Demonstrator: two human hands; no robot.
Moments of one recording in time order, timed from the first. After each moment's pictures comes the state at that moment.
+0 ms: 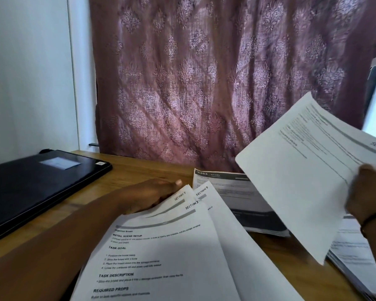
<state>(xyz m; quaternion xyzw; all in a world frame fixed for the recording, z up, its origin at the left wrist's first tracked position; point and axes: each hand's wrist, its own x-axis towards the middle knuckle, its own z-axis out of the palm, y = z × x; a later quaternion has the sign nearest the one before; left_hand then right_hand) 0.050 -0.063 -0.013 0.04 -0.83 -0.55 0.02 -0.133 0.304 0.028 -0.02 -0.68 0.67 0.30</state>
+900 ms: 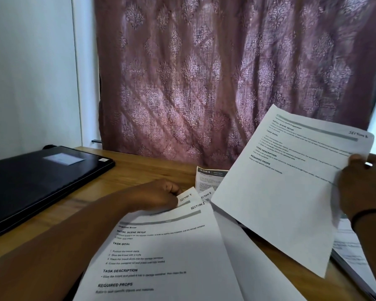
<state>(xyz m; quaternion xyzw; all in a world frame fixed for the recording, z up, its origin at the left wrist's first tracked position) 0.048 -0.058 -0.015 0.06 -0.90 -0.43 0.01 -0.173 0.284 0.020 -0.01 -0.66 0.65 0.38</state>
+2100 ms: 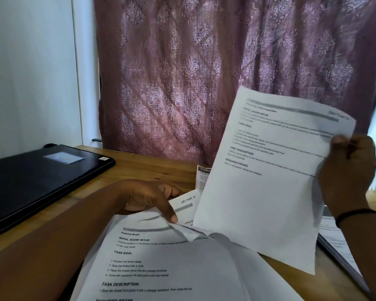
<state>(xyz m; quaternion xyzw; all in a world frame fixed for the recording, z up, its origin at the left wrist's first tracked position) 0.065 -0.061 0.001 0.01 -0.81 -0.56 -0.20 -0.108 0.245 0.045 0.14 -0.63 0.61 0.45</state>
